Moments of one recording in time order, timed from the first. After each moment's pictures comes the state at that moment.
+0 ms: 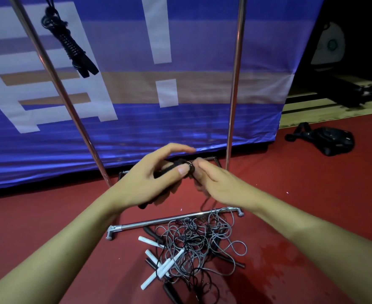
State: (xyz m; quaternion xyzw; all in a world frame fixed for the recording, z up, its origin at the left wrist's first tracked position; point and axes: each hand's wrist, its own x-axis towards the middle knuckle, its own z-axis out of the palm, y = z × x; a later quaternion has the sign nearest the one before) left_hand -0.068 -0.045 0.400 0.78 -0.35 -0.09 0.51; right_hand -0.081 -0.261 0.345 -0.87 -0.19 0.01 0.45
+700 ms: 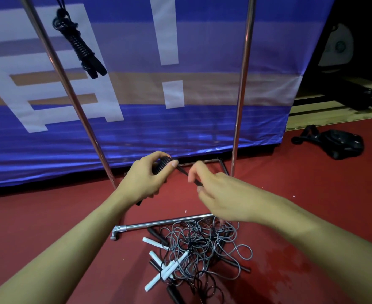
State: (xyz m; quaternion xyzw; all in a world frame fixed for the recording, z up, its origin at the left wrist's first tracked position) left_hand -0.021 -0.030 0.358 0.89 -0.18 0.03 0.42; right_hand -0.105 -0.246 0.381 -0.94 -0.21 0.06 0.26
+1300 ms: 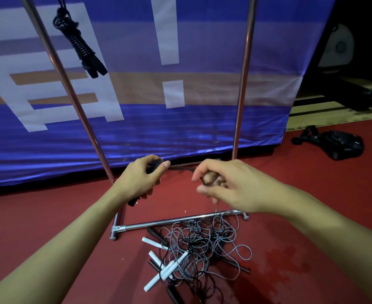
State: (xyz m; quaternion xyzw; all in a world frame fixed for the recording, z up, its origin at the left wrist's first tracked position) left_hand -0.007 -0.016 0.350 0.91 -0.13 -0.01 0.39; right_hand -0.107 -0.267 0.397 -0.89 -0.26 0.02 0.36
